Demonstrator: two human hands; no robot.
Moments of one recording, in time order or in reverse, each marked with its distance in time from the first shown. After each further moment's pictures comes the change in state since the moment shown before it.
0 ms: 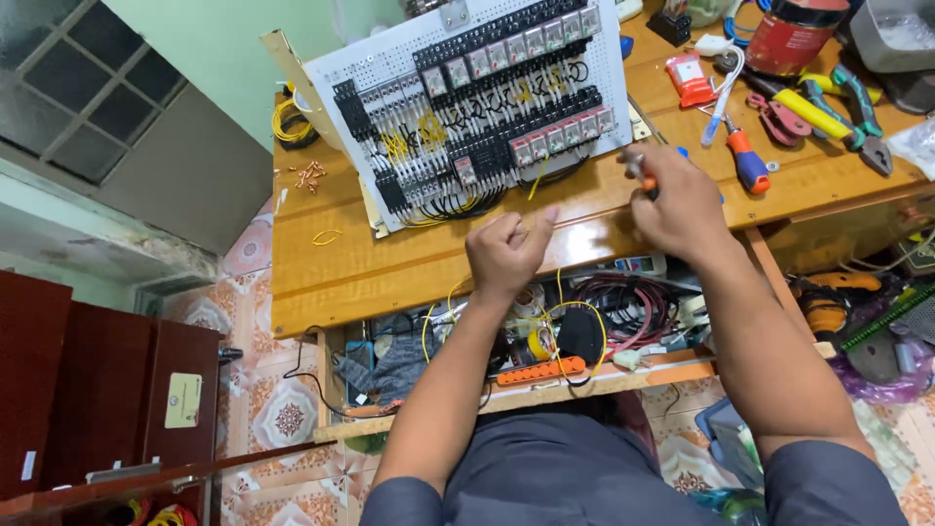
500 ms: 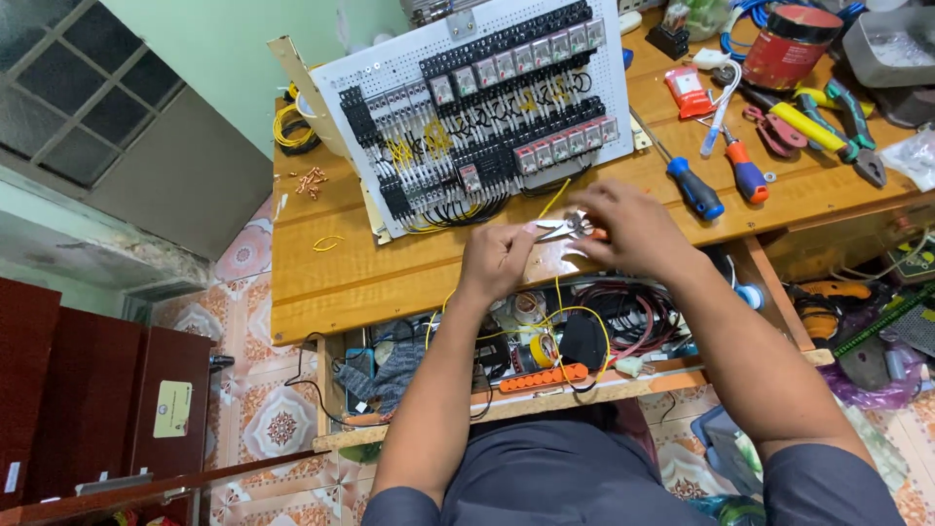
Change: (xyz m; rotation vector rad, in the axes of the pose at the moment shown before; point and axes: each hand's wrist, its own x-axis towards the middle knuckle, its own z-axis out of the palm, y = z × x) left_hand 0.009 -0.025 -0.025 -0.108 -0.432 -0.190; right_hand 0.009 -0.070 -0.005 0.032 -0.344 -0.191
